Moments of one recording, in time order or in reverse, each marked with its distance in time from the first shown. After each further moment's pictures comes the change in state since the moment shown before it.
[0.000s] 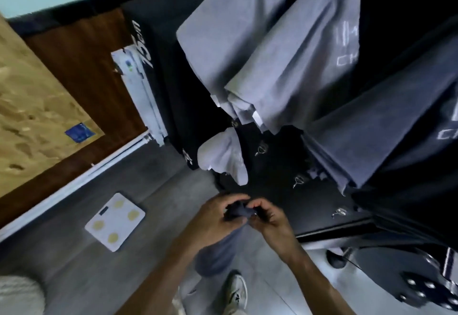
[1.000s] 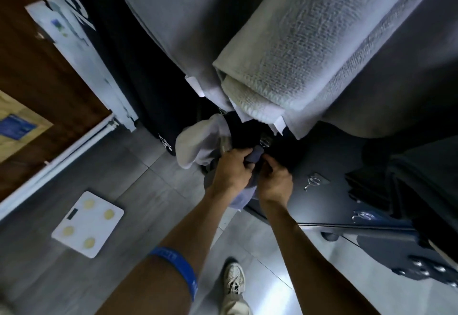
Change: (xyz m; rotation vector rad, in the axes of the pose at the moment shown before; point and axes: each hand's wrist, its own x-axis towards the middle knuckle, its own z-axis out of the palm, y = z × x) left_hand 0.198 -0.049 0.025 0.223 0.104 -0.016; right_hand 0.156 0.067 -0.013 -0.715 0.705 0.196
